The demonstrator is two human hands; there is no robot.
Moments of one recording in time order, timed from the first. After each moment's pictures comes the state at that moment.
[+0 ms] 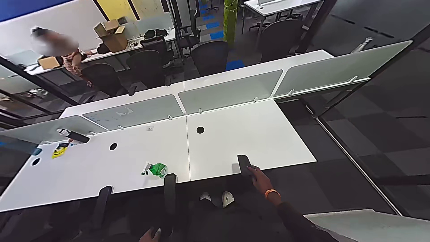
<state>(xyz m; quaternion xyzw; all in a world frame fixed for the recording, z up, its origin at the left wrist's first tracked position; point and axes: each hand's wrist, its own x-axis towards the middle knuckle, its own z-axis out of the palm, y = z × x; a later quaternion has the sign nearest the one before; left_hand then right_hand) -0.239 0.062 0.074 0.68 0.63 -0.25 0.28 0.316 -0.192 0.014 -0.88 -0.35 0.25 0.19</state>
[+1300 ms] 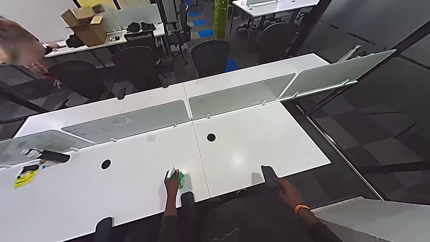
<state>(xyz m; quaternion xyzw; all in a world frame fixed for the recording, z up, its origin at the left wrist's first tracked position) -0.042 0.346 -0.016 0.62 0.53 0.31 0.49 0.273 -0.135 0.040 -0.94 -0.23 0.23 0.11</state>
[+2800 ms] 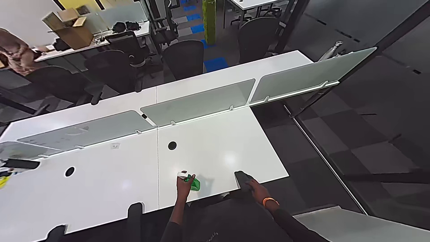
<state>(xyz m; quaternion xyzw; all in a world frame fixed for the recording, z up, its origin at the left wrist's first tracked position) 0.257 0.060 -0.005 0.62 0.50 0.23 0.56 0.513 -0.275 -0.050 -0.87 -0.31 0.39 0.06</state>
